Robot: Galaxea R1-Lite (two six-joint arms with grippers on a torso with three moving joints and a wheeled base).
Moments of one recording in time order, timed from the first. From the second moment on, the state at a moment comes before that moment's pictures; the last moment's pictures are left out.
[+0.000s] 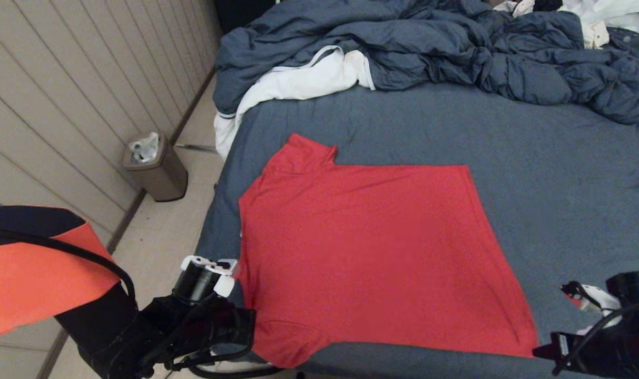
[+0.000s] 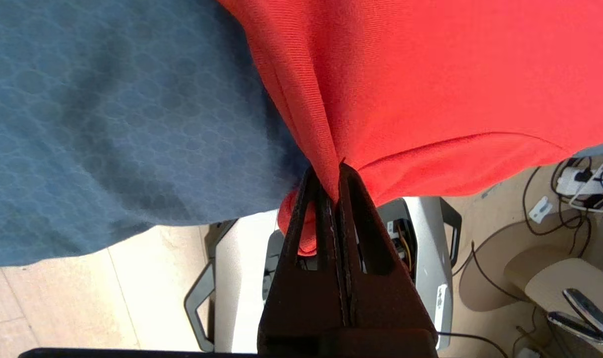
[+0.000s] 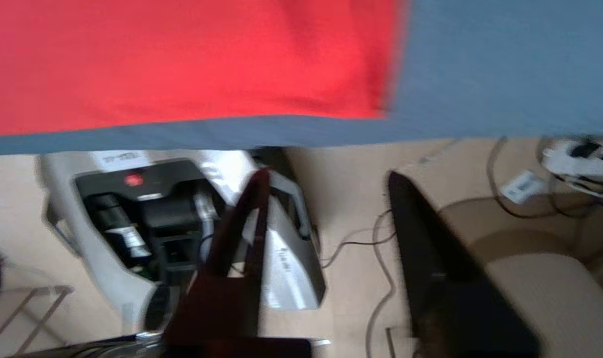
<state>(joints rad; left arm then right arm) -0.57 2.04 -0.53 -0.73 -0.02 -0.35 -0.38 1.74 -0.38 -0.27 0.21 -0.12</state>
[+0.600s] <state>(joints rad) -0.58 2.04 -0.53 -0.73 0.00 -0.35 -0.41 1.90 -0.32 -0.49 0.17 -0.15</state>
